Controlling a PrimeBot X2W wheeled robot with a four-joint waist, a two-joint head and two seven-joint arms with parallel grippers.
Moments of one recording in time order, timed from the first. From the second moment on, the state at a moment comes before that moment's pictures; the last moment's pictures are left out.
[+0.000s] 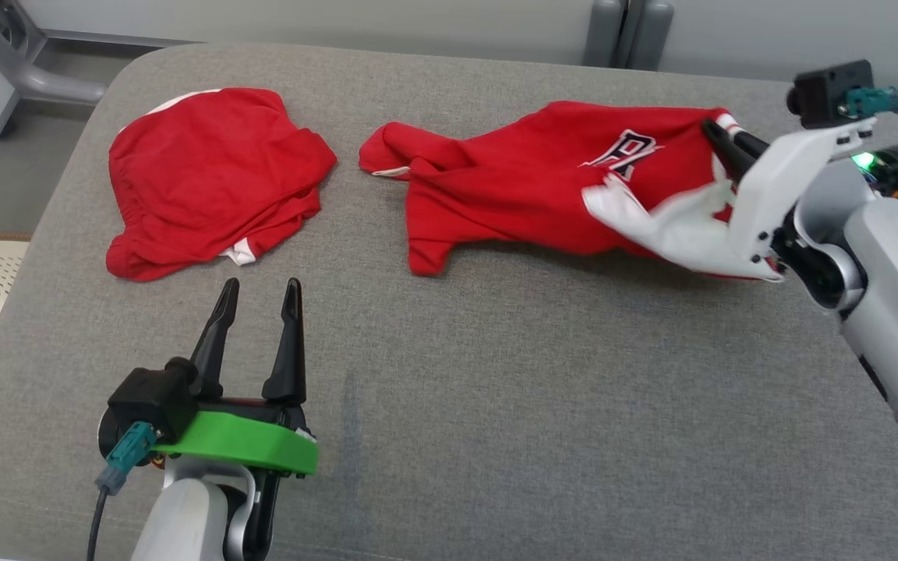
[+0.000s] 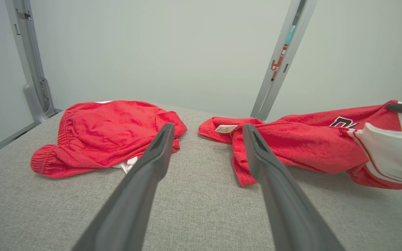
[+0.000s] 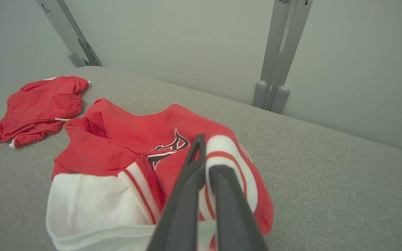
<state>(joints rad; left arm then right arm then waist) -0.20 0.06 -0.16 0.22 -0.36 -0.13 -0.26 -0.85 -0.43 0.57 0.62 0.73 0.13 0.15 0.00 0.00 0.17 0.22</state>
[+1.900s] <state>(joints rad) -0.13 0.07 -0.13 0.22 -0.35 -0.13 -0.26 -0.19 -0.12 0.01 0.32 0.20 0.13 0.10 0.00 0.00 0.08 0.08</state>
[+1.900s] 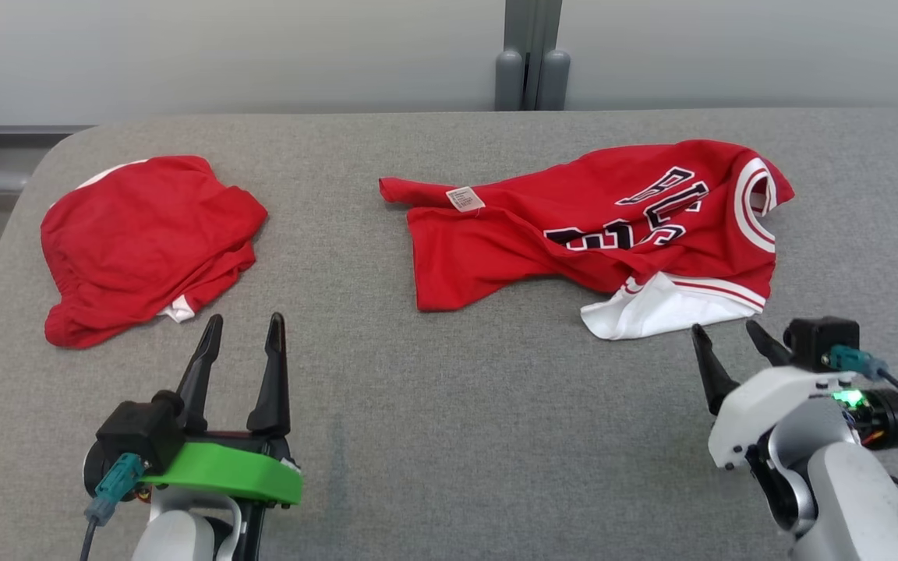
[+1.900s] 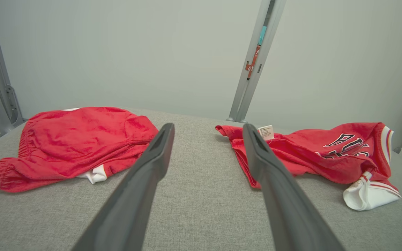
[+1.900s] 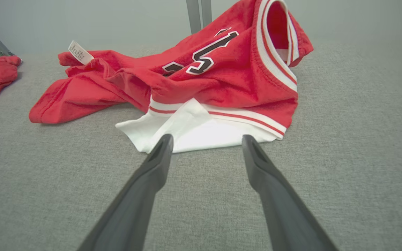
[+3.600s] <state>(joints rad) -0.15 0.08 -0.14 0.22 -0.35 -0.13 -0.26 -0.18 -0.05 -0.37 0.35 0.06 0.13 -0.01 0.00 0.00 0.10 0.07</state>
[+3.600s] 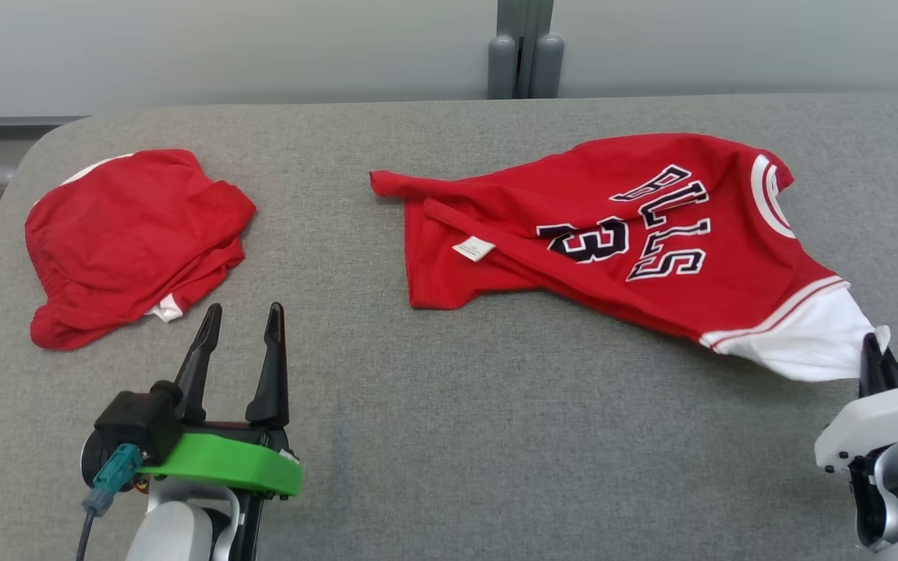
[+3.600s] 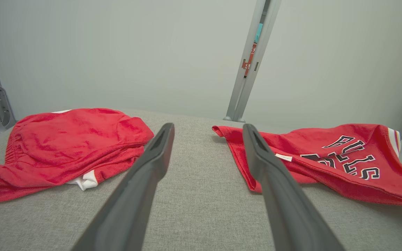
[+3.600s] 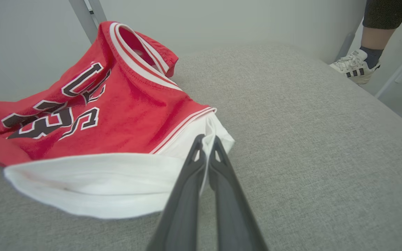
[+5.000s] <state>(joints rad) -0.35 0.10 -0.28 0.43 -0.41 -0.13 -0.18 -0.09 -0.05 0.04 0.08 0.07 0.13 -0.18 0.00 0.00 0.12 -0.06</state>
